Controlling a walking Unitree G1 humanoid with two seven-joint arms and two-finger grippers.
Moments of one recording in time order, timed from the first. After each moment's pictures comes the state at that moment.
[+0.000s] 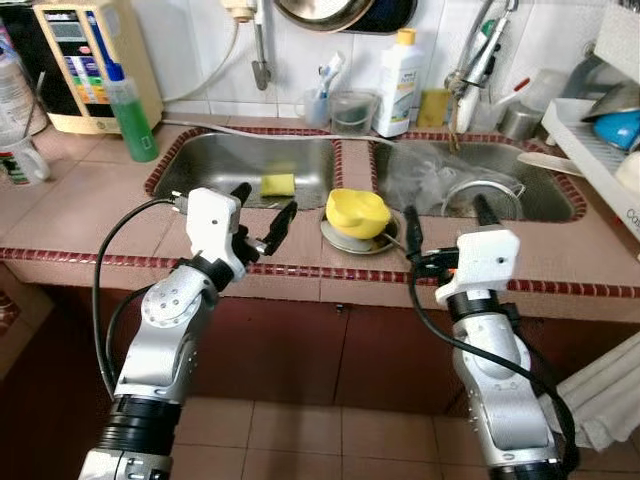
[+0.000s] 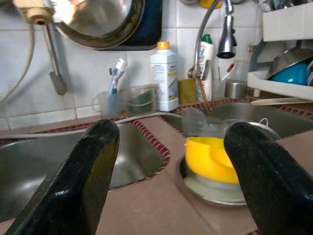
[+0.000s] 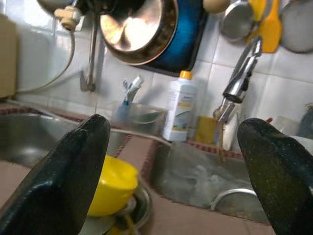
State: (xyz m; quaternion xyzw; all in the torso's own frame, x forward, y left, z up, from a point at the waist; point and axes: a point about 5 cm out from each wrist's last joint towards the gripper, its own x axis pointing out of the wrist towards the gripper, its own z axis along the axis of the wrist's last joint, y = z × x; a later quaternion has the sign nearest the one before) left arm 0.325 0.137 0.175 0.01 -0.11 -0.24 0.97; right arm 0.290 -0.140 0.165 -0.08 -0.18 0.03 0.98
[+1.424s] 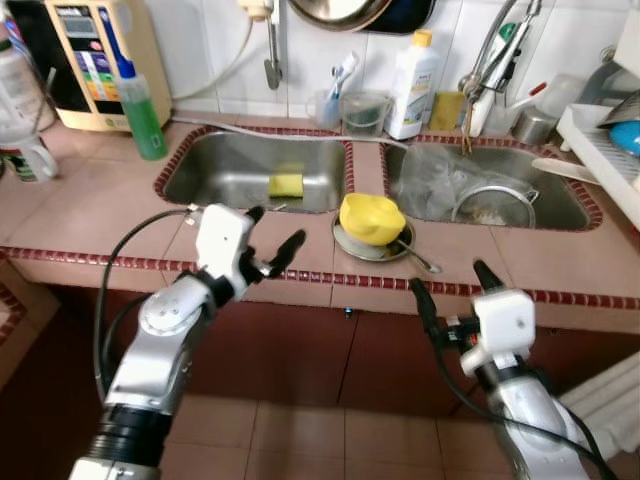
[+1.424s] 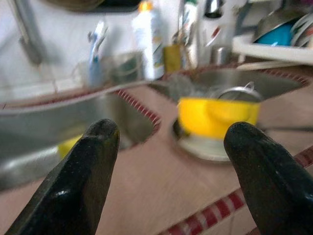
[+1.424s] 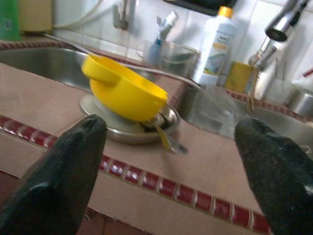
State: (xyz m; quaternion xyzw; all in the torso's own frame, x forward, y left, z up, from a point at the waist) left arm 0.316 0.142 0.156 0.04 -0.05 -0.28 0.96; right arm 0.236 -0.171 0.121 -0.09 -0.08 0.09 0.99
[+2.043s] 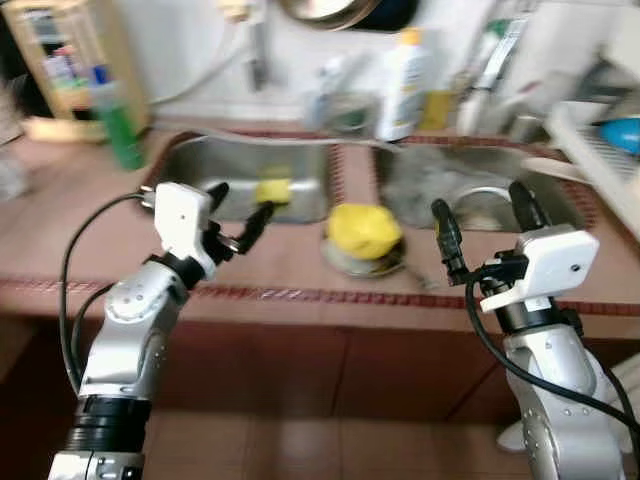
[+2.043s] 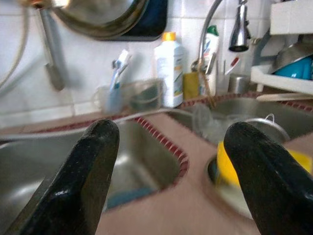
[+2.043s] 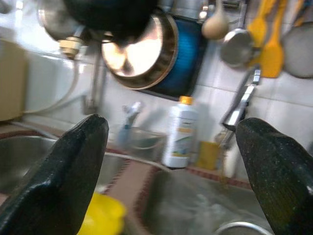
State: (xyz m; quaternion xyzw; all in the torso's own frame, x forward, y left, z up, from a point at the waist) left arm 0.324 0.163 0.184 0.02 -0.10 -0.25 0.96; right arm 0.256 -0.167 0.202 -0.06 -0.22 0.08 0.97
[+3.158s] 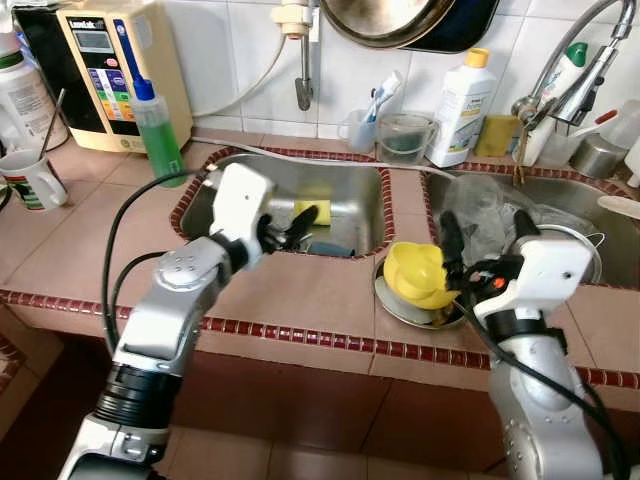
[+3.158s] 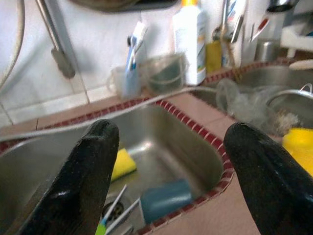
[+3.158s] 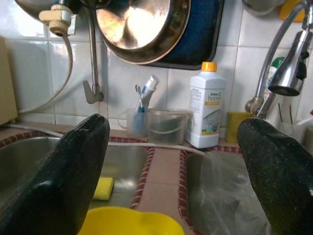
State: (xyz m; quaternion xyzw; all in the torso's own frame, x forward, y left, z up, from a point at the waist) left arm 0.333 0.112 0.202 0.07 -0.03 -0.29 0.95; right arm 0.254 -0.161 0.183 0.00 -0.16 0.00 0.99
